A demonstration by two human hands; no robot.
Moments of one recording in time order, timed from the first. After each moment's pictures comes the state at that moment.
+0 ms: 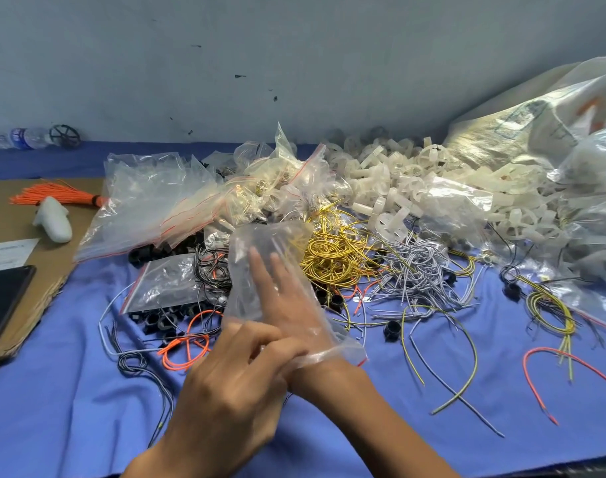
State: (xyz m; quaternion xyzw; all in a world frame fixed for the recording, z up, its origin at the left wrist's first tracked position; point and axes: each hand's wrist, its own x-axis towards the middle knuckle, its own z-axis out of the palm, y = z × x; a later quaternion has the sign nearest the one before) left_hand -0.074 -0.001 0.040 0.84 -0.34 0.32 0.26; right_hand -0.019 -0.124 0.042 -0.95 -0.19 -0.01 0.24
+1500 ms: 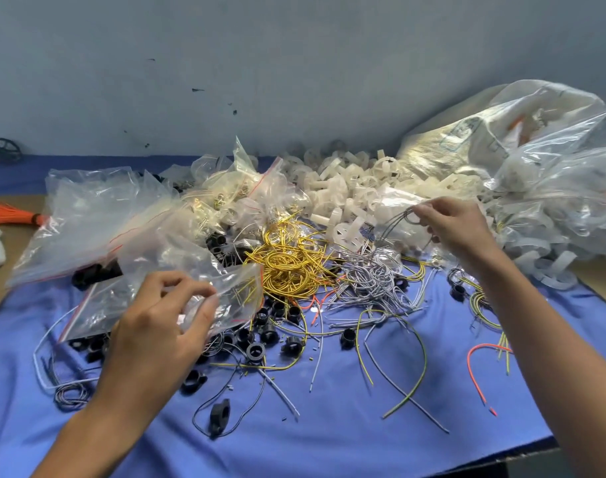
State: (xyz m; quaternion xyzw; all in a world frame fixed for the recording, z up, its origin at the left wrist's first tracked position) left_hand -0.018 0.002 0.055 0.90 -0.13 0.24 0.32; right_hand 0.053 -0.417 0.093 -0.86 0.11 -0.21 0.45
